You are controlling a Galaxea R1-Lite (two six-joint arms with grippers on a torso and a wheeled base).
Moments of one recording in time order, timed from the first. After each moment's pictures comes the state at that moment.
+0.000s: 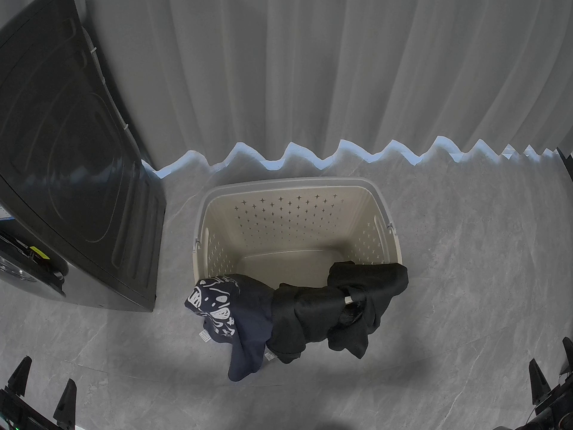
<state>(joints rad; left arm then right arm) -0.01 0.02 -0.02 0.00 0.00 -0.03 0.00 0.02 -0.02 0.00 0.00 -0.01</state>
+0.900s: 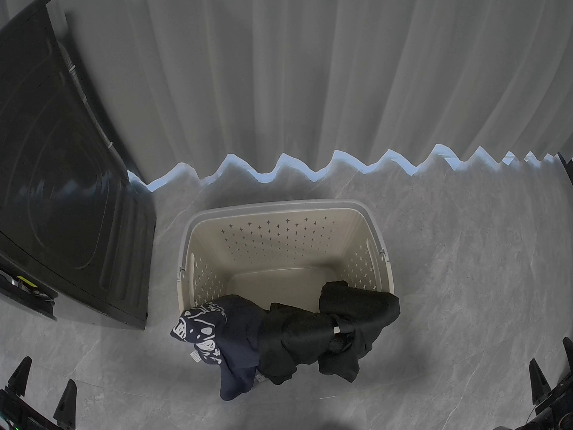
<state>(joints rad) -0.01 0.02 -0.02 0.00 0.00 -0.03 0.00 0.02 -0.02 0.00 0.00 -0.01</state>
